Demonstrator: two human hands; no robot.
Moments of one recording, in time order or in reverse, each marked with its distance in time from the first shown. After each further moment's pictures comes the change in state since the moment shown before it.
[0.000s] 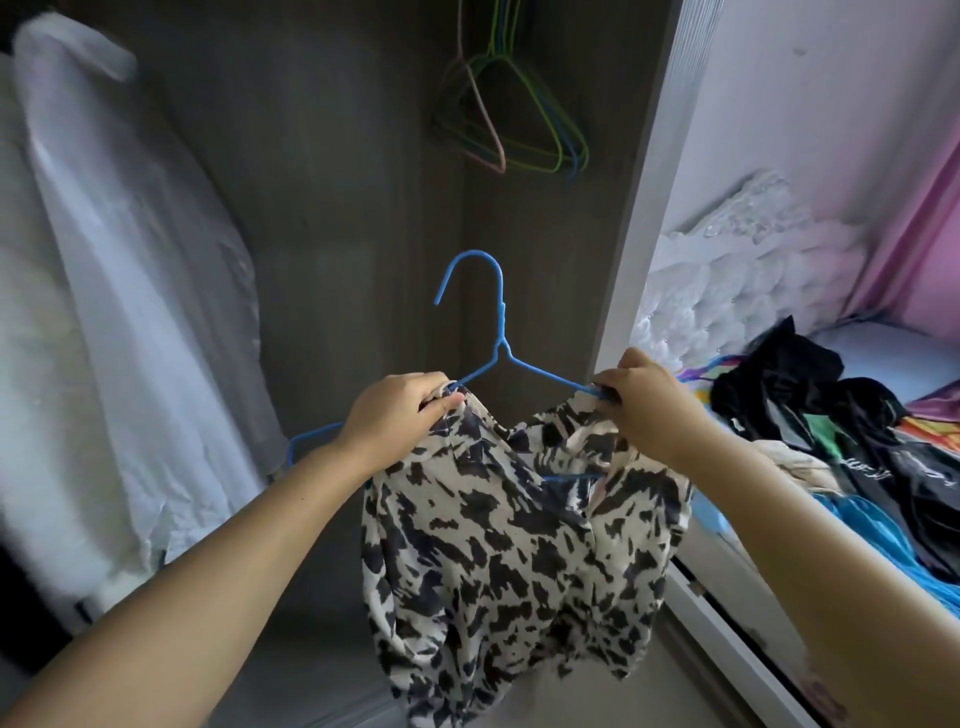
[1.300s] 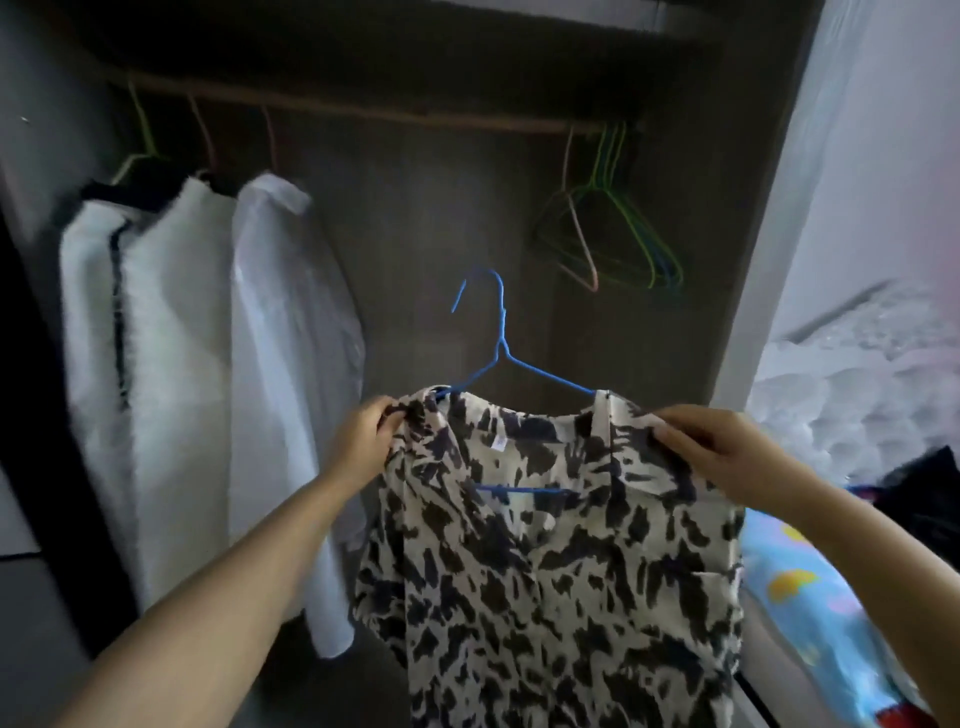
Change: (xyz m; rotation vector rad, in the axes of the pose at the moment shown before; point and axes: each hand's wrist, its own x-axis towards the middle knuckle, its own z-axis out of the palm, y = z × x) left_hand 0.019 -0.088 -0.060 -0.143 0.356 -0.396; right_hand 0.053 0.003 -0.052 0.385 0.119 -0.385
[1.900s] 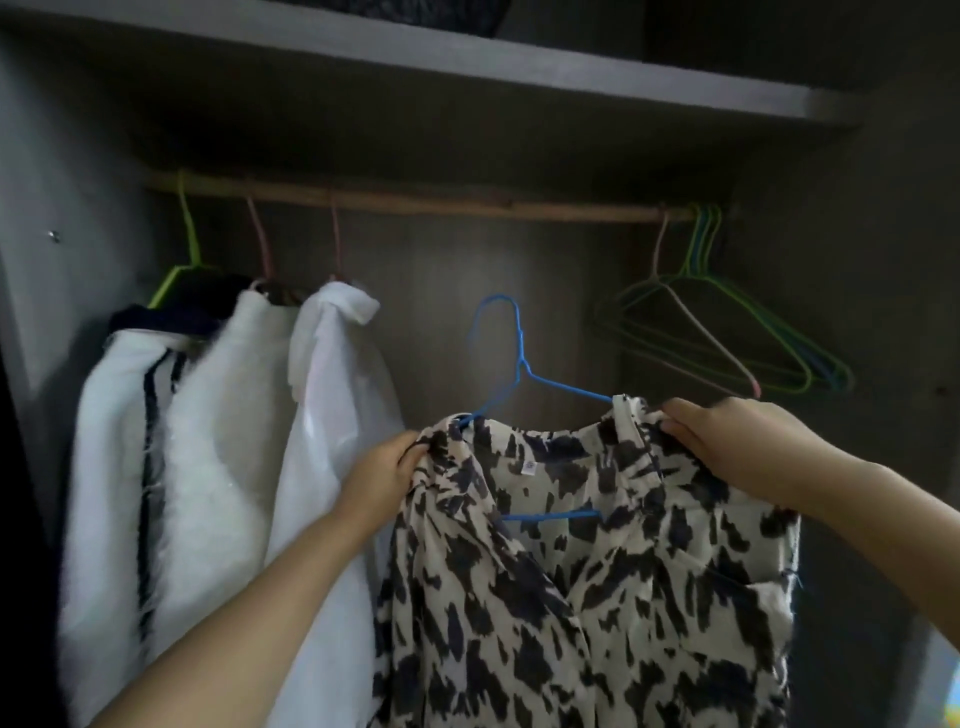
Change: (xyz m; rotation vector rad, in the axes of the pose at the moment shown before) left_hand 0.175 -0.090 -0.073 -0.002 -0.008 0.253; right_hand 0.205 -0.087 0.043 -0.677 -0.078 0.114
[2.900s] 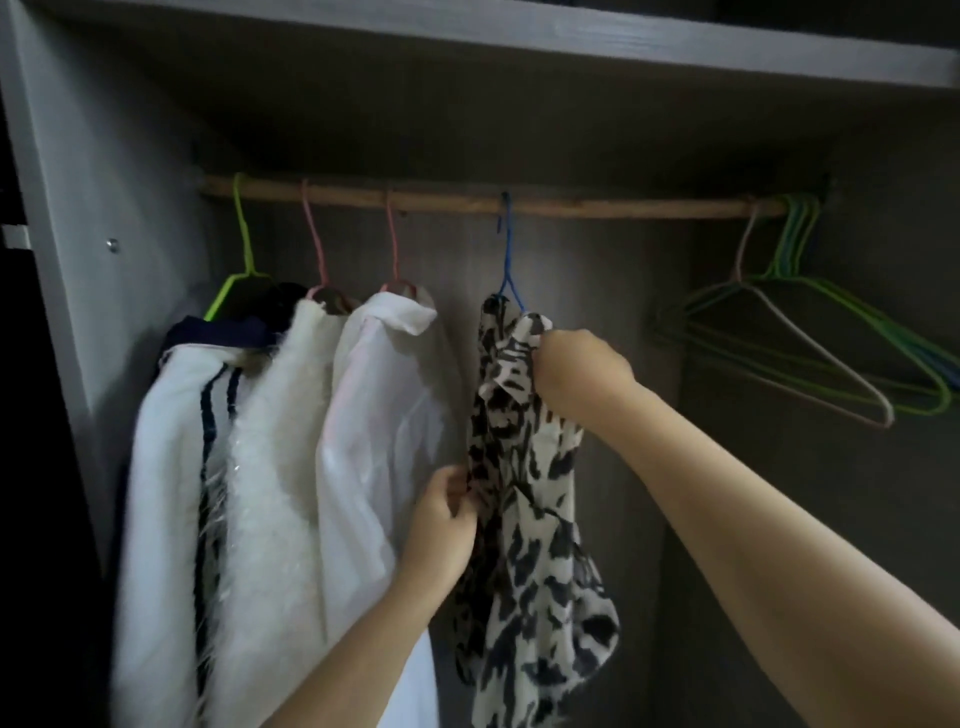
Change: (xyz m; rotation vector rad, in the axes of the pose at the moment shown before) left_hand -0.022 0.009 -0.002 -0.307 0.050 -0.362; right_hand 0.146 -0.163 -0.033 0.359 0.092 0.147
